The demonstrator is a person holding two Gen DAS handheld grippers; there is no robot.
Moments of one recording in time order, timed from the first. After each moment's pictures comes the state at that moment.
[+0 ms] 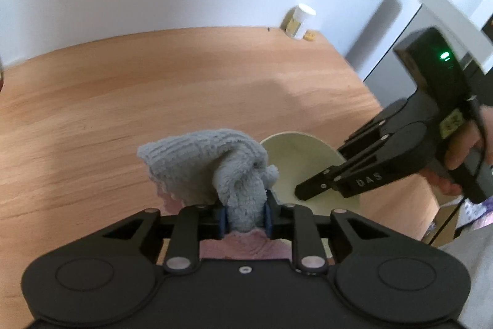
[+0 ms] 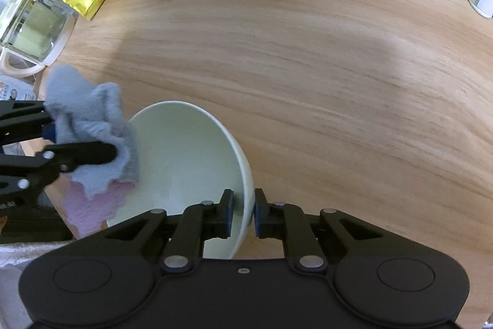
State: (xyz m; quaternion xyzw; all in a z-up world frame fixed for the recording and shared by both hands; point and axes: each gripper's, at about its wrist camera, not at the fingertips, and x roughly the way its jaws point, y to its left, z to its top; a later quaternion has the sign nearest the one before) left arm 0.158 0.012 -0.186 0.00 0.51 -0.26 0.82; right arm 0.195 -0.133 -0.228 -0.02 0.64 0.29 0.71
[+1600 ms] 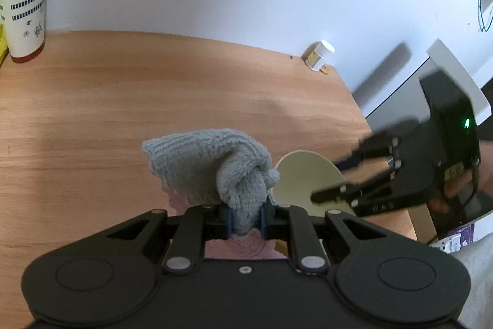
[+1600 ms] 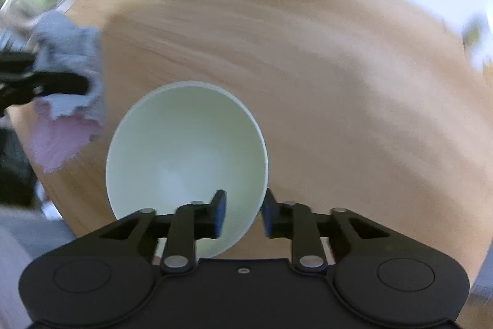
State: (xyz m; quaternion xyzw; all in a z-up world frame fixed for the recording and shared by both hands) left arm 0.139 0.069 -0.175 -0.10 0.50 -0.23 0.83; right arm 0.156 -0.105 -0.198 -0.16 0.58 0.31 0.73
